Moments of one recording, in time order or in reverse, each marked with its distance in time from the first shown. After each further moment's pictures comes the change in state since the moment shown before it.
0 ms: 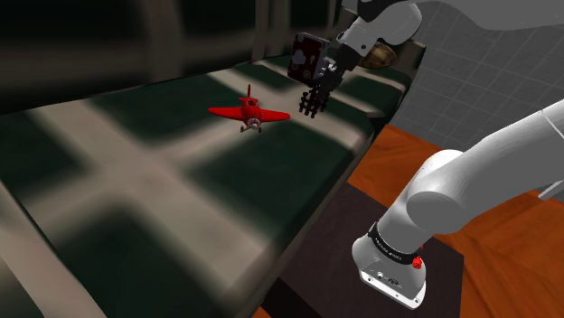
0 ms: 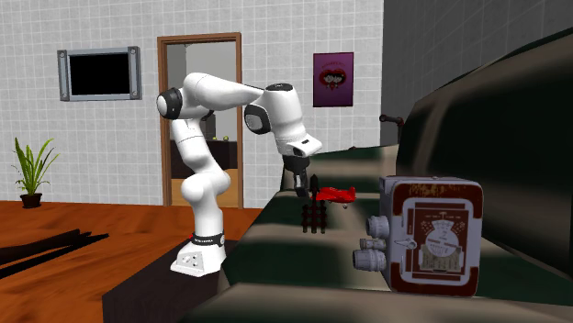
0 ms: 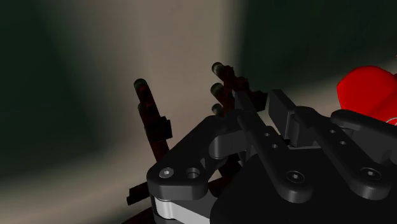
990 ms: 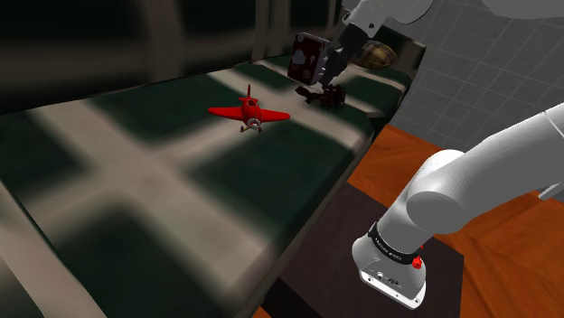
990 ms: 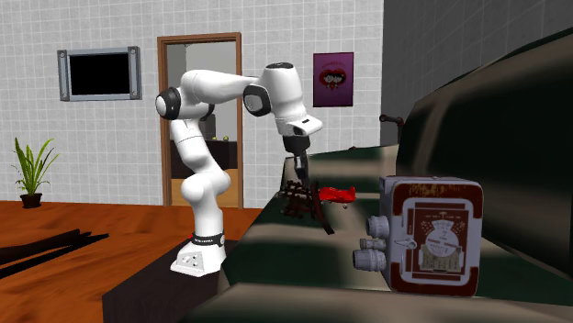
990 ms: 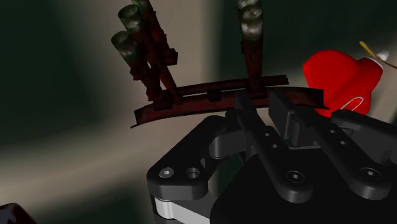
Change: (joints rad) arm 0.001 -0.021 0.014 0.115 -0.013 -0.125 0.052
